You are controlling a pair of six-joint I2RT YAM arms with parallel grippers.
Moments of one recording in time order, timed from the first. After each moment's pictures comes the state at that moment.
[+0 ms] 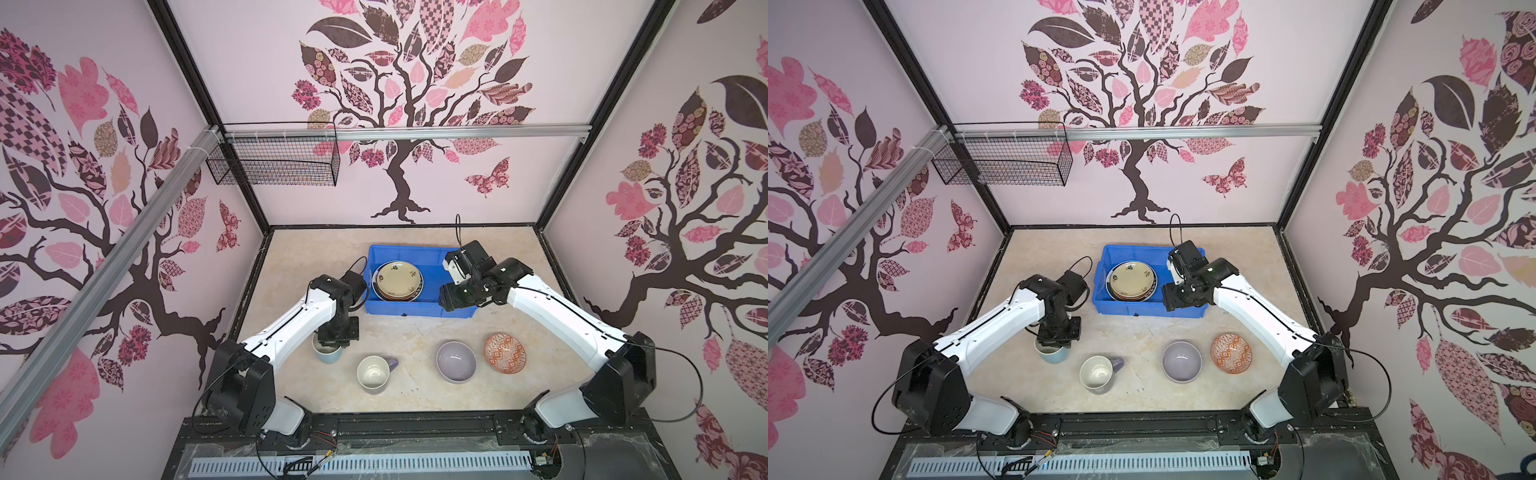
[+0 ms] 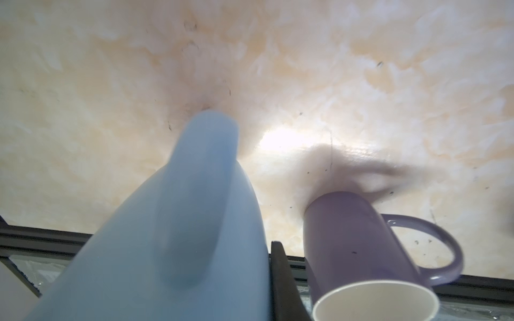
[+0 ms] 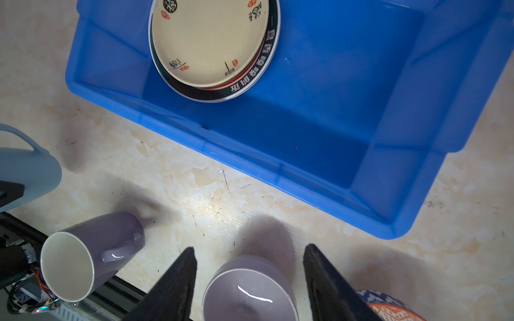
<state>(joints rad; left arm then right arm) -0.49 1.47 1.19 -1.32 -0.03 -0.53 0.56 1.48 1.34 -0.94 -0.08 0.29</state>
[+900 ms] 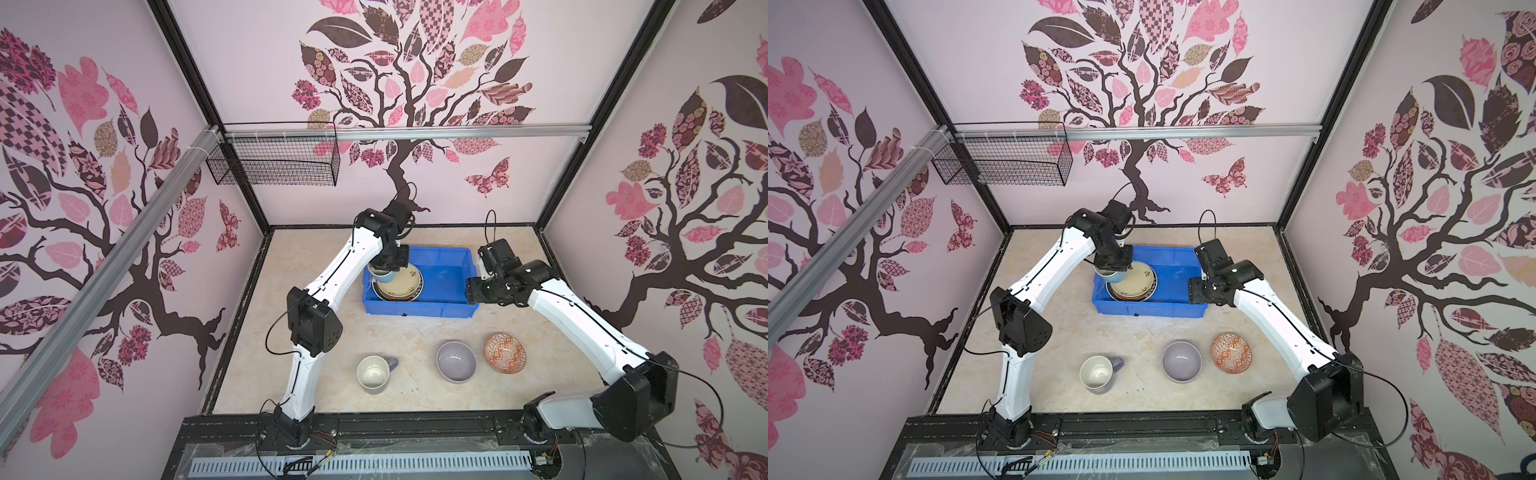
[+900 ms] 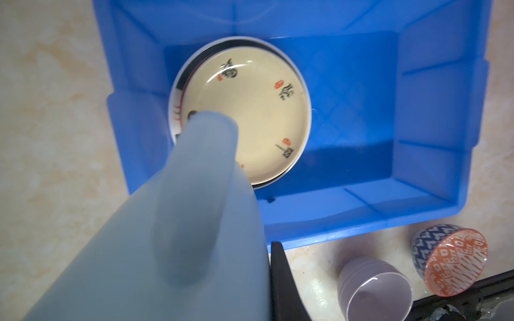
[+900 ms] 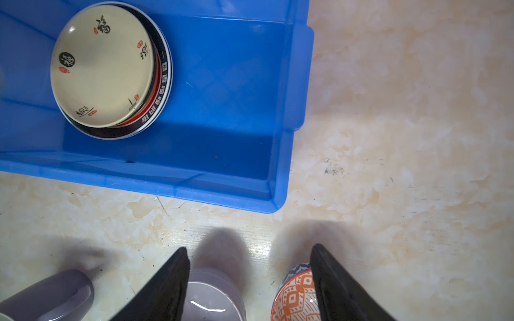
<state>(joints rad) -0.59 2.17 2.35 -1.40 0.03 -0.39 0.41 1.36 1.25 -0.96 0.09 0.36</state>
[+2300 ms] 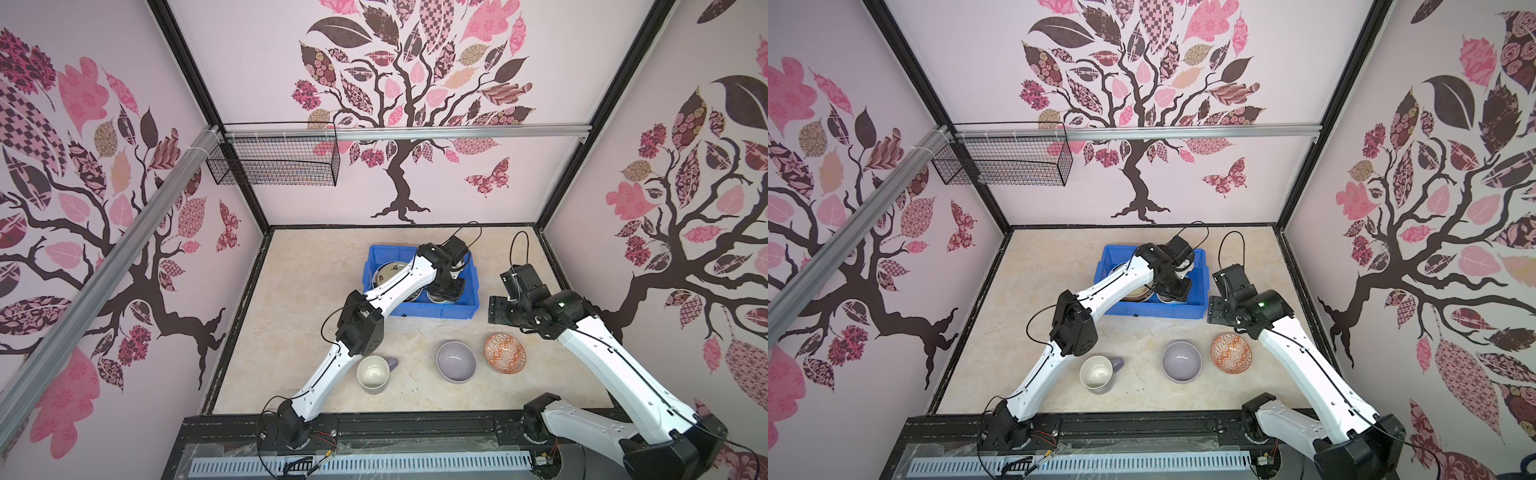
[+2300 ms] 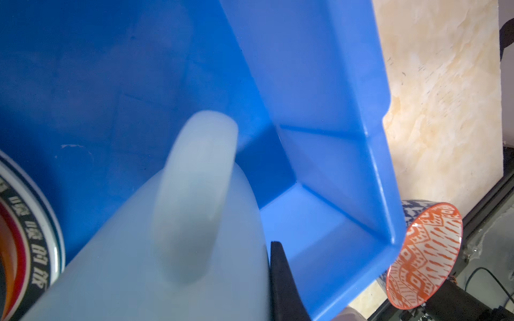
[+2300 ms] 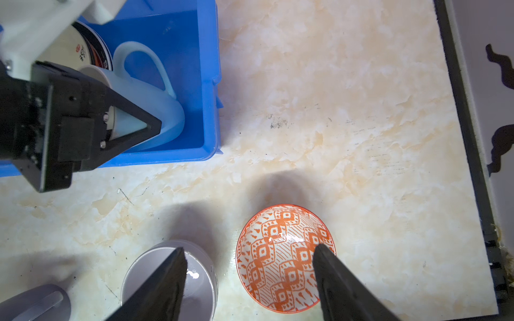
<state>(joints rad) -0.81 2.51 2.50 -1.20 0.25 -0.33 0.41 1.07 1.07 -1.07 0.22 0.52</state>
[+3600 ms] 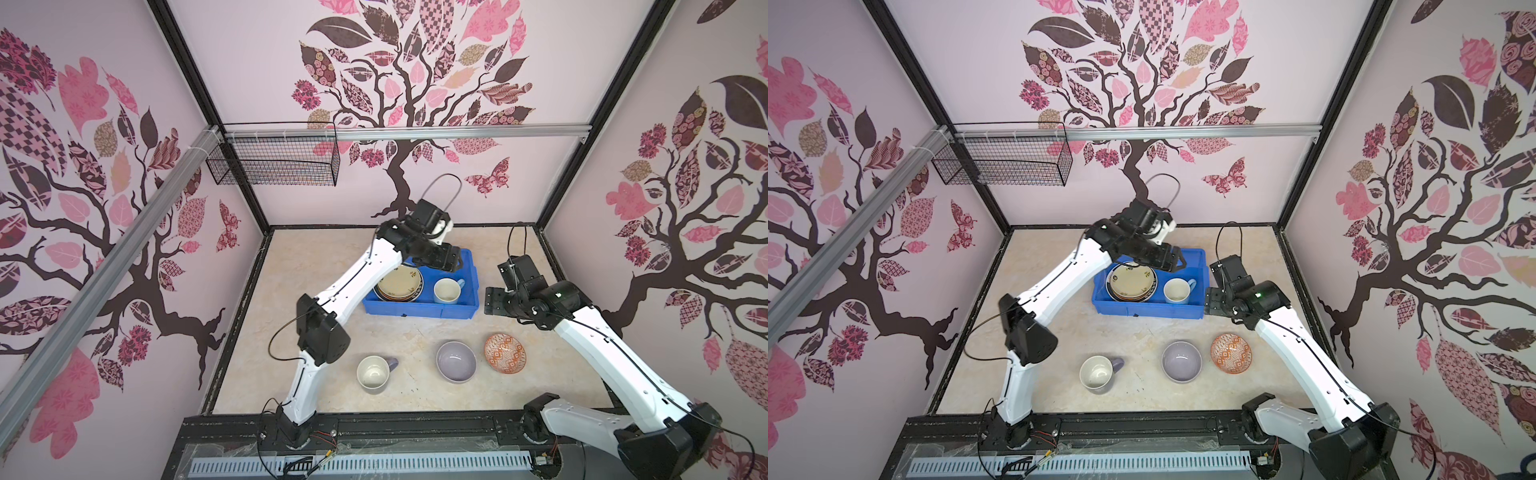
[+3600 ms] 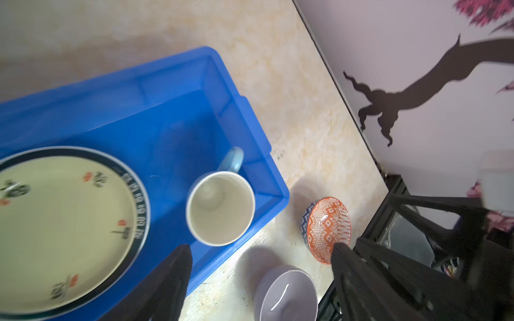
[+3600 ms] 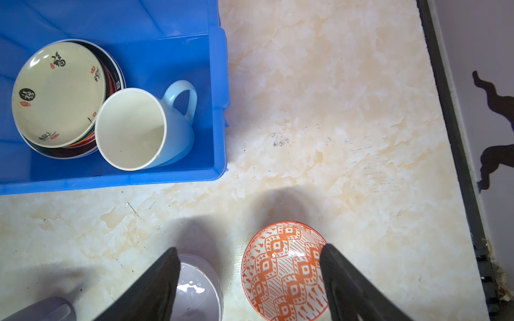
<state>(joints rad) -0.66 2.01 2.19 -1.02 0.31 -0.34 0.41 1.15 1.16 -1.05 0.24 0.50</state>
